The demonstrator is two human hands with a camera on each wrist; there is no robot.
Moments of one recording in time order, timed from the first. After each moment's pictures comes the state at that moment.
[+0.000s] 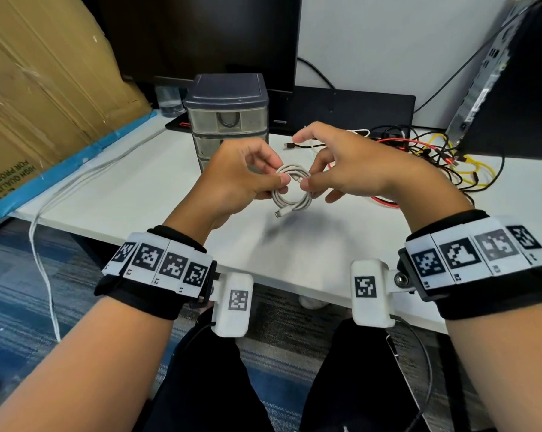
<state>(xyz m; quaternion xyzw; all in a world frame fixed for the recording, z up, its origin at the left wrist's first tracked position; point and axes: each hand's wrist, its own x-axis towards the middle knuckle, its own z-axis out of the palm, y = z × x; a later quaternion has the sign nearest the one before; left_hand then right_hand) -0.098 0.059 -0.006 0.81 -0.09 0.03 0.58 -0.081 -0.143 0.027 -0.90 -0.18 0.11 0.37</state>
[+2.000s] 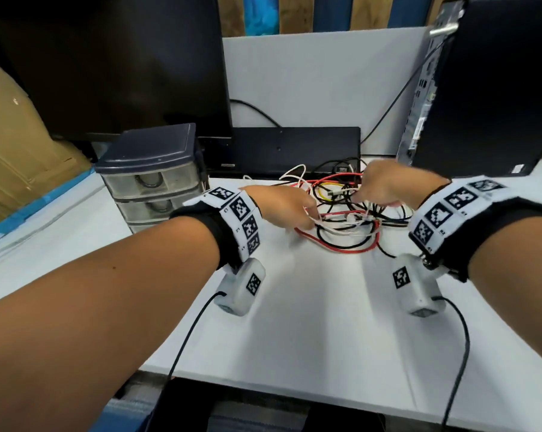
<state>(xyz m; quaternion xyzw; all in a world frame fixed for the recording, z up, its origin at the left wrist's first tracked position) 0.054 -0.093 -0.010 0.93 -0.33 -0.18 0.05 0.039 -0.295 0.007 -0.99 0.09 0.08 0.05</state>
